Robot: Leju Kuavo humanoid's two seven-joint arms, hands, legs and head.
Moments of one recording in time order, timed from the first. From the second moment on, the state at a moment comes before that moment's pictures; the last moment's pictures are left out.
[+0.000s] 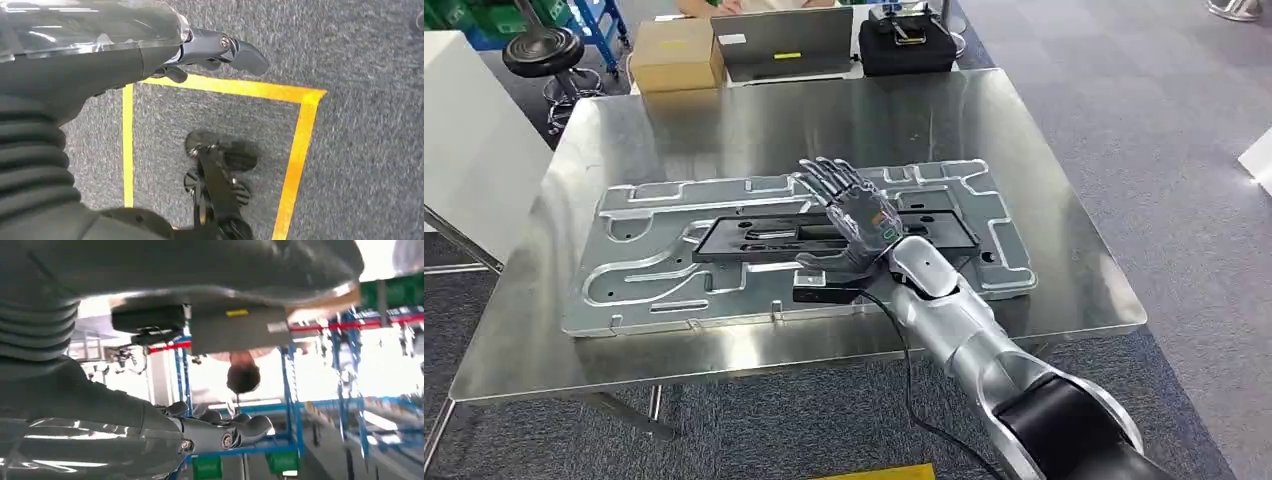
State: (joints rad) left arm -0.11 0.14 -1.21 -0.11 1.47 0.09 -0.31; right arm -0.83 0.10 0.44 -0.60 1.16 -0.60 -0.47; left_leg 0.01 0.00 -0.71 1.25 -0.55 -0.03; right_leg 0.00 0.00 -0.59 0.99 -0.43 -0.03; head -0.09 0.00
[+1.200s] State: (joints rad) left arm -0.04 0.13 -1.04 -0.11 1.47 0.00 -0.37; right arm 0.10 -0.03 -0.80 -1.39 0.68 -0.48 -0.70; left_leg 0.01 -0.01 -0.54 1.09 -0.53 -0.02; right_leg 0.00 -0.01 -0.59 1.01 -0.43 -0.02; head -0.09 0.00
